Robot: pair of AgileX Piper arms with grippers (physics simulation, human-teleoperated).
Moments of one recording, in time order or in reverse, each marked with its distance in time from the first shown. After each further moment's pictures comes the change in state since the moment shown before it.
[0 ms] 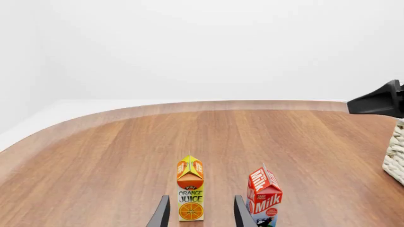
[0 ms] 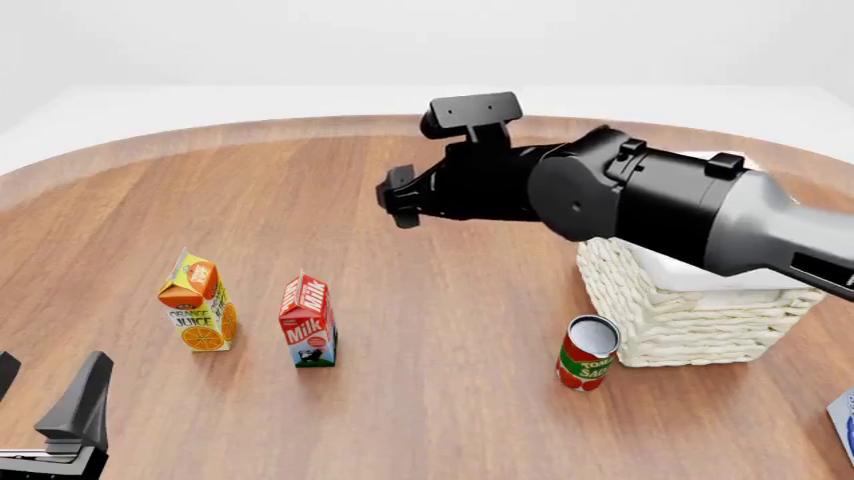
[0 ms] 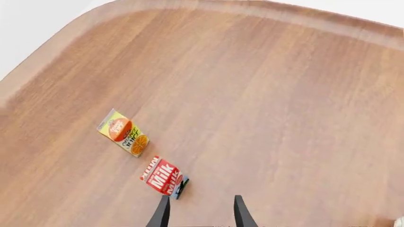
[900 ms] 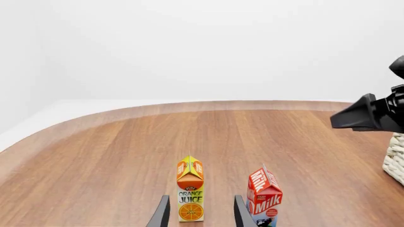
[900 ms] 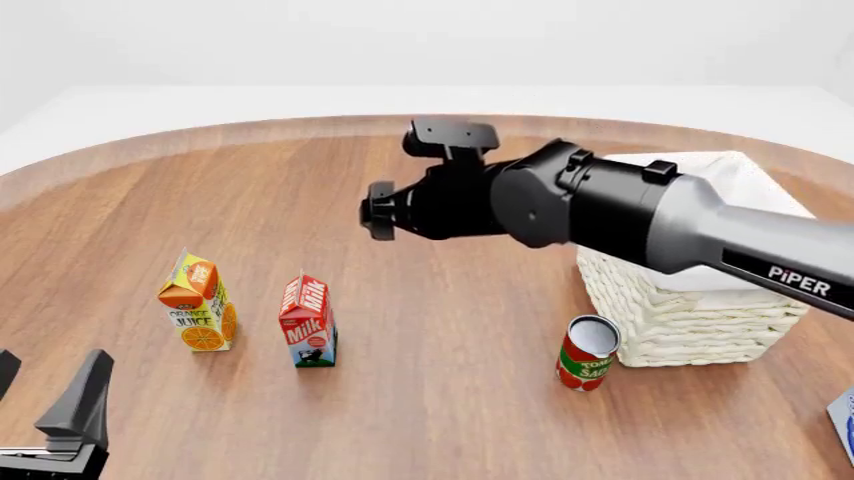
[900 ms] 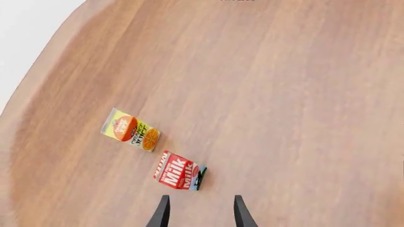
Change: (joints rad) left arm 0.000 0.015 -0.001 -0.014 0.000; right arm 0.032 0.092 -0.050 0.056 0.208
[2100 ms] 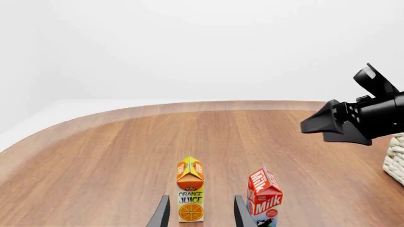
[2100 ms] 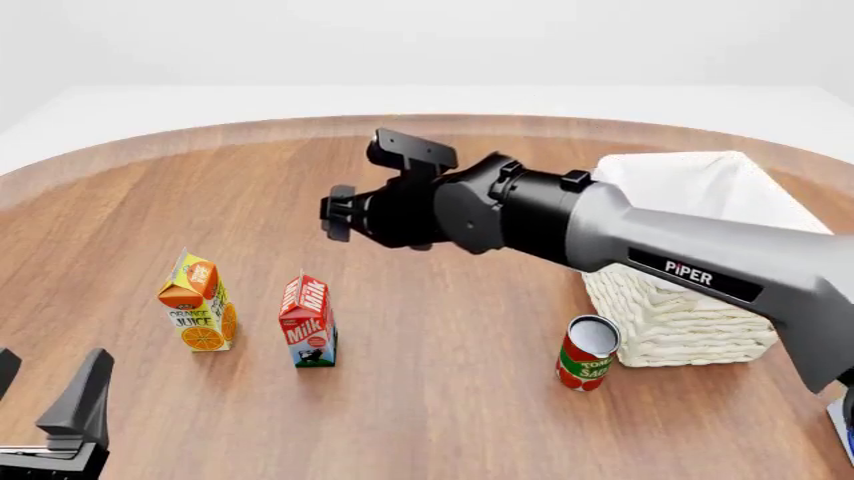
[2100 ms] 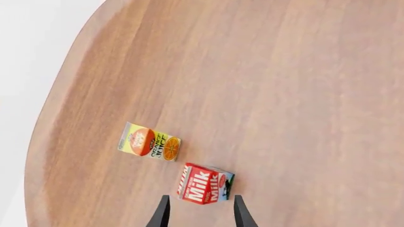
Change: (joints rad) left arm 0.000 0.011 0.000 -0.012 0.000; right arm 0.052 0.149 -0.122 -0.022 0.192
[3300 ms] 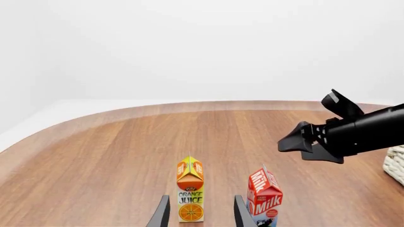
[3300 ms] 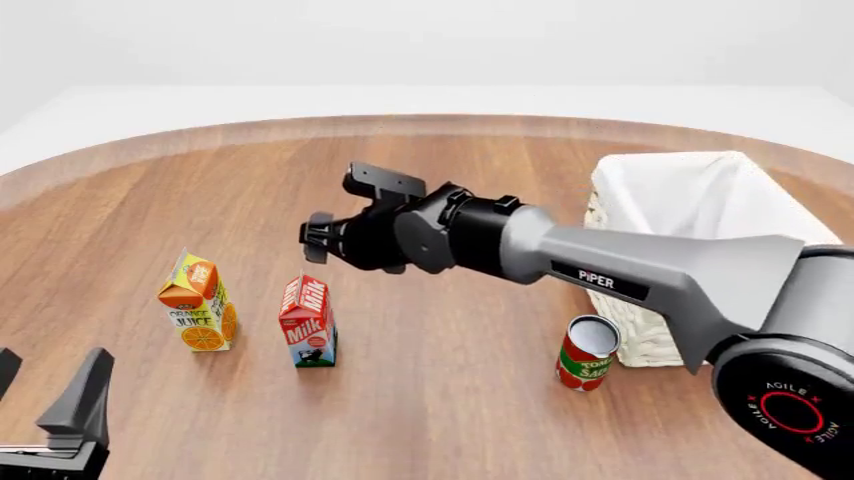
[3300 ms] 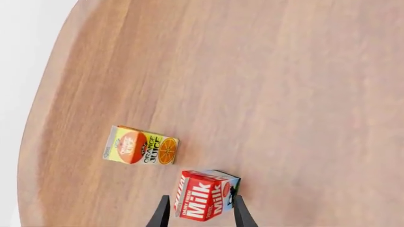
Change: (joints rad) left arm 0.000 0.006 0.001 -0.007 0.000; right arm 0.024 0.167 -0.090 -0.024 0.068
